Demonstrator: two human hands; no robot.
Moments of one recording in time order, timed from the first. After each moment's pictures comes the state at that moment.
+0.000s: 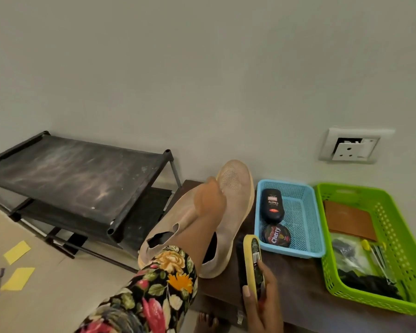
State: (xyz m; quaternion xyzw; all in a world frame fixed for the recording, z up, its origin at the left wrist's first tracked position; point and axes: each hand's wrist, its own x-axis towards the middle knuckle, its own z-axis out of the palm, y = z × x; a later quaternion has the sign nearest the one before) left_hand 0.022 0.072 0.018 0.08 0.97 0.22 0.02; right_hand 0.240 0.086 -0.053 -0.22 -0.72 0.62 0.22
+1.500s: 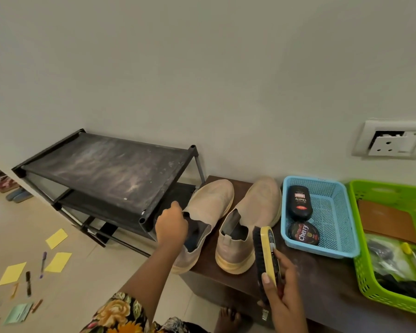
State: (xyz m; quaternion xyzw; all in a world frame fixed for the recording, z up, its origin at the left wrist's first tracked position) left_hand 0.050 -0.071 0.008 -0.01 0.99 0.12 -0.01; right_hand 0.231 0.084 -0.046 -0.22 -0.69 0.68 0.11
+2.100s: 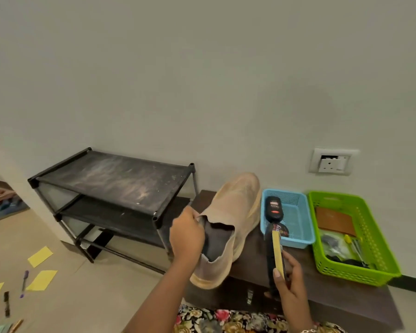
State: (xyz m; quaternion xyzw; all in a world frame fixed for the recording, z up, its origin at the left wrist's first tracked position) left_hand 0.168 -0.067 0.101 -0.01 0.93 0.37 -0.08; right_hand 0.303 0.088 -0.011 -0.22 -0.69 0.66 0.20
